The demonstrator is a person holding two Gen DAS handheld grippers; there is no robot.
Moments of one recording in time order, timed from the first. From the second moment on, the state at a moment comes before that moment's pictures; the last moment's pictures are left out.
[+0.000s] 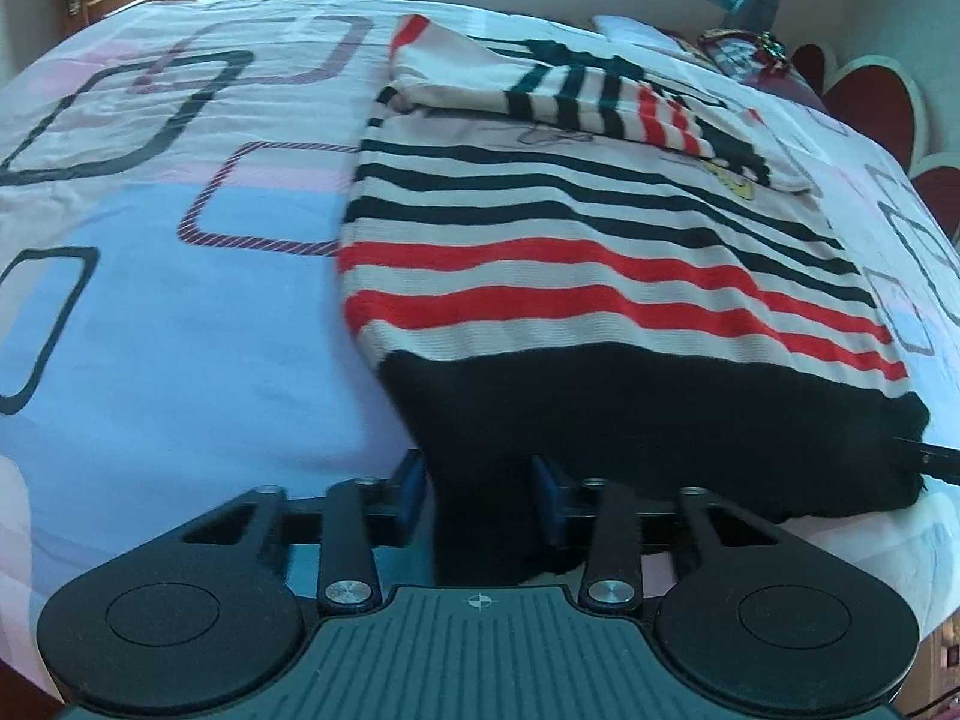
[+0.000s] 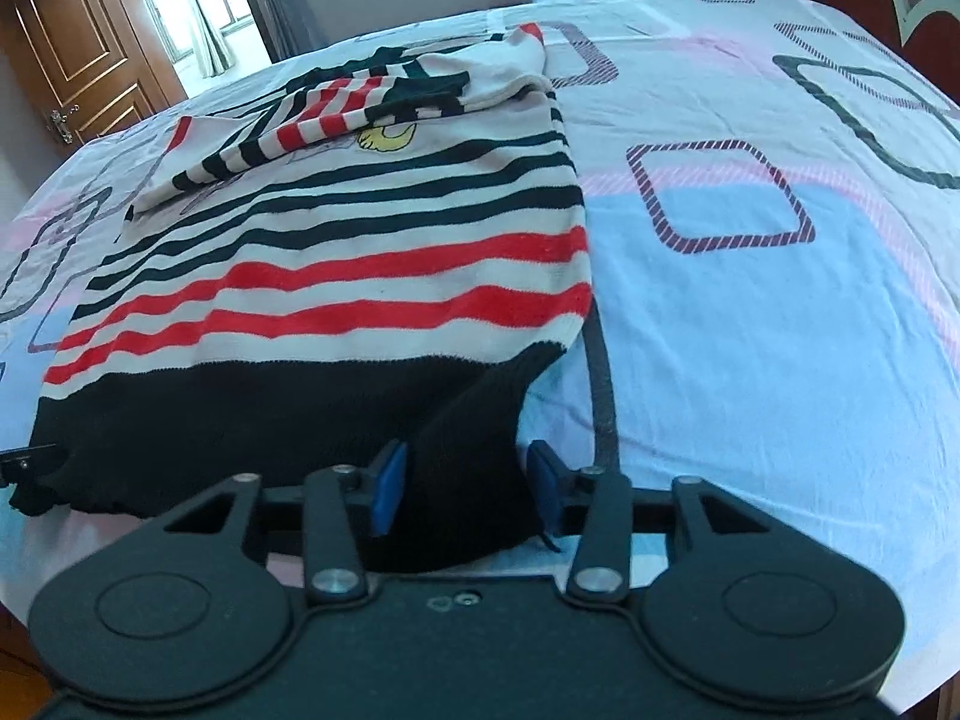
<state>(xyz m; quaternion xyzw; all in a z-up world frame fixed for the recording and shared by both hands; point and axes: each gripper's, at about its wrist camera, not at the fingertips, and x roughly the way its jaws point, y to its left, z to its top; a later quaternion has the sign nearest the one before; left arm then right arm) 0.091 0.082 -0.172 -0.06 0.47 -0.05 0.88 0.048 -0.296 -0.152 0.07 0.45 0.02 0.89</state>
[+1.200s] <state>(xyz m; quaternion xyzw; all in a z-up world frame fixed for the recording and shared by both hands) 0.244 0.041 -0.079 -0.09 0.31 -0.11 0.94 0.151 -0.308 -0.072 0.12 0.31 0.09 0.94</state>
